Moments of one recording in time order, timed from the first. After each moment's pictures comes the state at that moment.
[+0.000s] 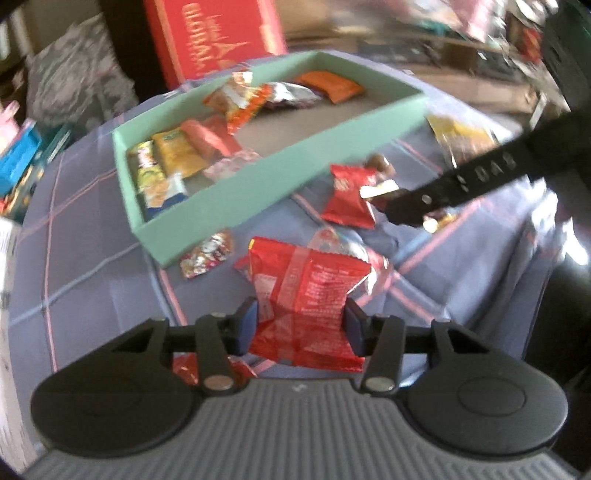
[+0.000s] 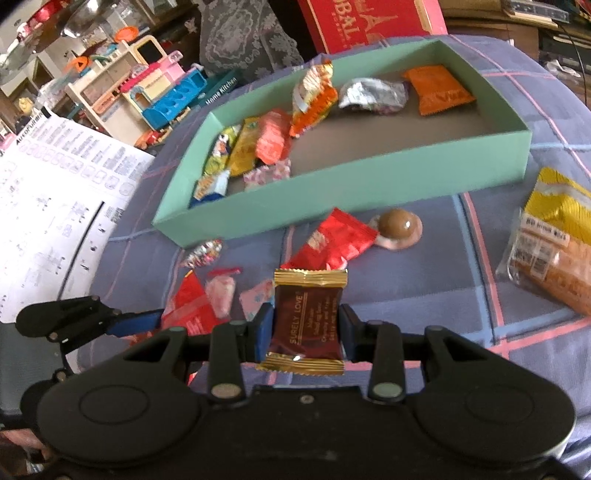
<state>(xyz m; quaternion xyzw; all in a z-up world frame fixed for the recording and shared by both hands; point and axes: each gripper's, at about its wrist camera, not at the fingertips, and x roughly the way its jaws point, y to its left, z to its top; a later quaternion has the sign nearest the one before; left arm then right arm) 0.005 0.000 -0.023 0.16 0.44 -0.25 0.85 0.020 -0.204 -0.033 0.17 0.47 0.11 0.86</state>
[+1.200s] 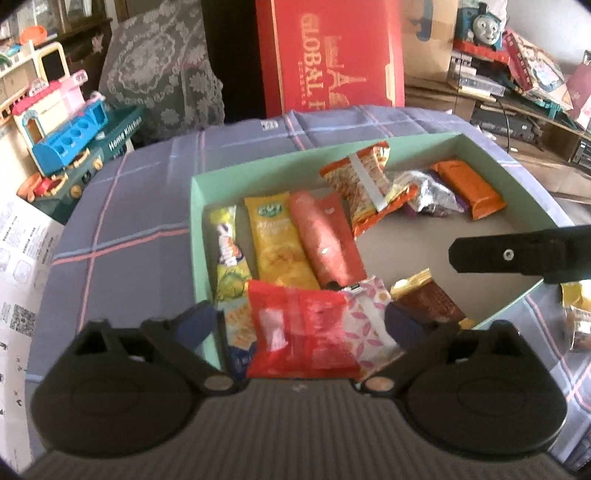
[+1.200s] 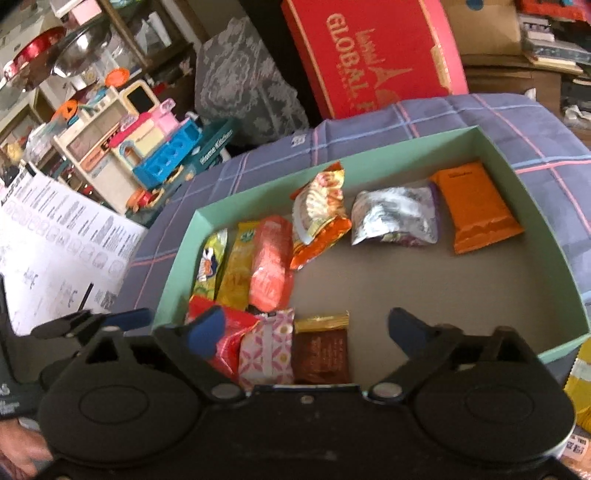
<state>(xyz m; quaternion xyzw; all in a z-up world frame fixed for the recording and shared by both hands) 0.162 -0.011 -0.012 0.09 0.42 -0.13 0.89 0.146 -0.206 -0.008 0.18 0.42 0.10 0.88</state>
